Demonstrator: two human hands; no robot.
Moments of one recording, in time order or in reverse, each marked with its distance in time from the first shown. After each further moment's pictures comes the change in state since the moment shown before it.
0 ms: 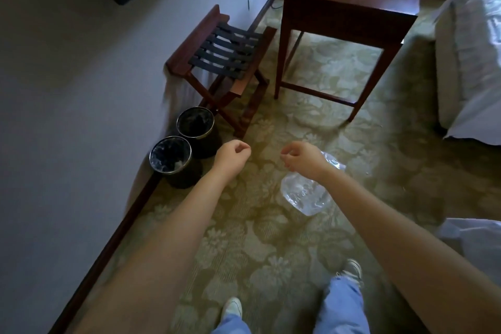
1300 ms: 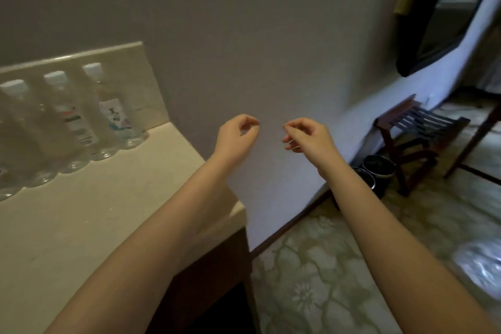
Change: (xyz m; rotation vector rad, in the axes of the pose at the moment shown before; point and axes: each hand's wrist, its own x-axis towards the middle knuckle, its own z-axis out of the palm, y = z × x) left_hand -0.667 -0.283 -0.600 0.099 0.808 0.323; right_hand -0.527 -0.534 0.531 0.498 -0.135 -0.616
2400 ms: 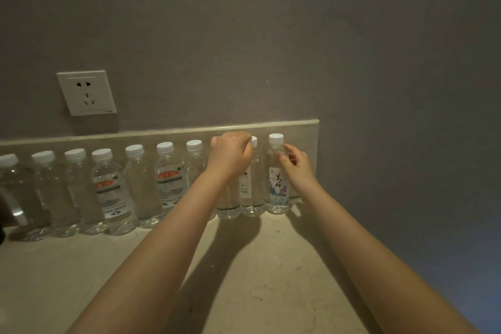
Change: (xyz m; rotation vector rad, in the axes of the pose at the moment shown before) left_hand 0.044 -0.105 -0.293 0.772 0.514 -0.035; right_hand 0.104 -0.092 0.332 -0.038 -0.381 -0.328
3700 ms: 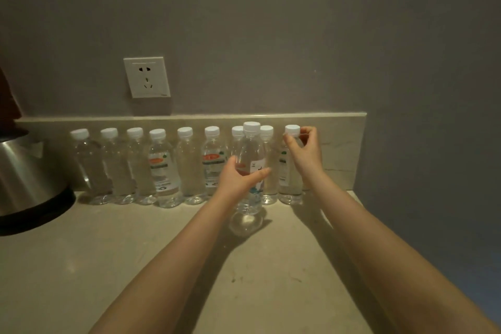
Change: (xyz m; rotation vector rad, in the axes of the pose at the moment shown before) left_hand -0.088 -0.060 -0.014 -0.800 -0.114 -0.602; right_hand -0.002 -0.034 0.066 0.208 0.077 -0.099
